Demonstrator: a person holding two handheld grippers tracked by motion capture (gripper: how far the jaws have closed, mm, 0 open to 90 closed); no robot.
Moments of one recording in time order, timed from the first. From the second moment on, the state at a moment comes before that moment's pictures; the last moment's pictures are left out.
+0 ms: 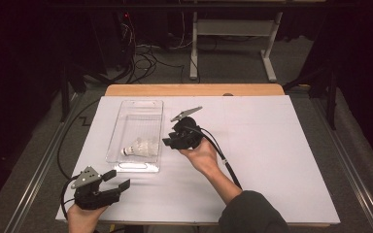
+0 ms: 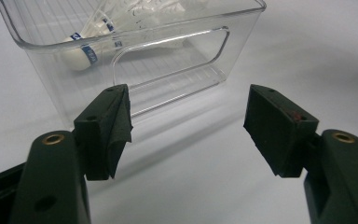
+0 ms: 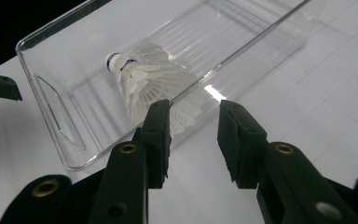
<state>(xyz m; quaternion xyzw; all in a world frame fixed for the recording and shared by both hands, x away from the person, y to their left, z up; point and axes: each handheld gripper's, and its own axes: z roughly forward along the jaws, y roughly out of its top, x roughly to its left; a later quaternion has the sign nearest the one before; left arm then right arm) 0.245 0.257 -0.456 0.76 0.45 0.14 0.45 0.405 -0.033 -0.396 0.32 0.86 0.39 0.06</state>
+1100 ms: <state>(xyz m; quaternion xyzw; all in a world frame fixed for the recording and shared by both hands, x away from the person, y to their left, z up) 0.245 0.257 -0.456 0.76 0.45 0.14 0.45 0.404 -0.074 -0.401 0.35 0.84 0.40 0.07</state>
